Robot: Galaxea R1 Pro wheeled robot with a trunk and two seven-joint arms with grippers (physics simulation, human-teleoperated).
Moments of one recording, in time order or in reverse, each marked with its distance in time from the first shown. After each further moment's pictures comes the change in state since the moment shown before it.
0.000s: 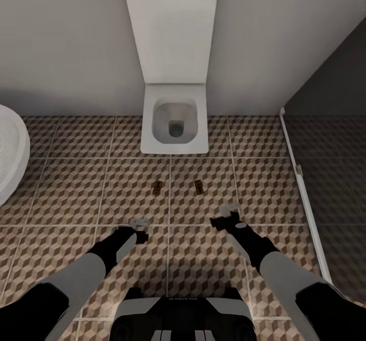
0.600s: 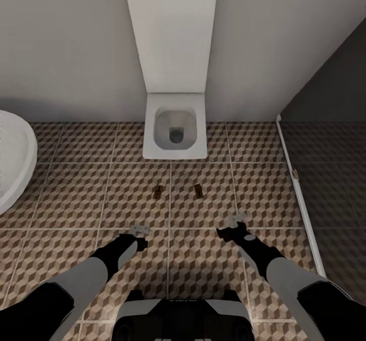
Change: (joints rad) left arm 0.004 -0.022 -0.037 0.098 0.001 -0.070 -0.002; right arm 0.000 -0.027 0.000 0.172 0.001 -0.146 0.053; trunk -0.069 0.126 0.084
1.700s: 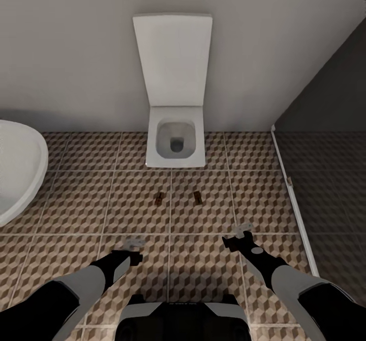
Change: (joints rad) left arm 0.001 -0.015 0.000 0.238 0.000 -0.185 -0.115; right arm 0.014 -0.015 0.001 0.138 -0.002 -0.160 0.002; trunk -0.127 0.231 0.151
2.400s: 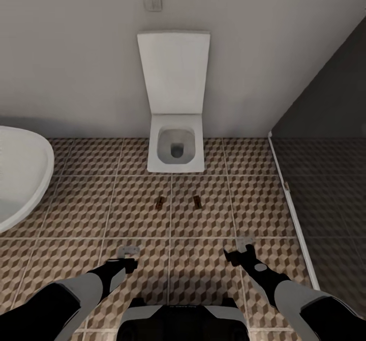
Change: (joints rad) left arm 0.016 -0.004 0.000 0.108 0.004 -0.143 -0.005; right arm 0.070 0.000 0.000 0.039 0.000 -0.084 -0.003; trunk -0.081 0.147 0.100
